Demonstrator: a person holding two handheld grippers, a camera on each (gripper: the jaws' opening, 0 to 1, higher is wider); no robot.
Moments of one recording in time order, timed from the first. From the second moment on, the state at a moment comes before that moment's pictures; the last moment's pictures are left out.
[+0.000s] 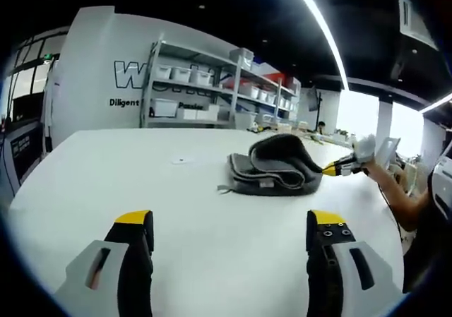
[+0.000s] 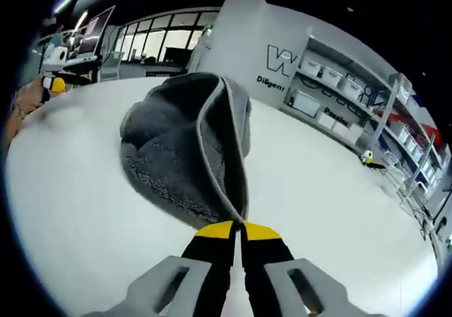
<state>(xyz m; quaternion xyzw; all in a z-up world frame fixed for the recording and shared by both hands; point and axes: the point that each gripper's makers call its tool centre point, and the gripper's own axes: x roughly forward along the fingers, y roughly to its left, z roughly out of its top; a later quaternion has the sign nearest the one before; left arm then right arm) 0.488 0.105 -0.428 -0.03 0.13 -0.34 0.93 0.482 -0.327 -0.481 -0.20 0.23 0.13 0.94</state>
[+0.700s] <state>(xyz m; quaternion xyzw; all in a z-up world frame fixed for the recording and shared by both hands) 0.489 0.104 -0.426 -0.03 0.13 -0.34 0.93 0.506 -0.355 -0.494 -0.21 0.24 0.13 0.94</state>
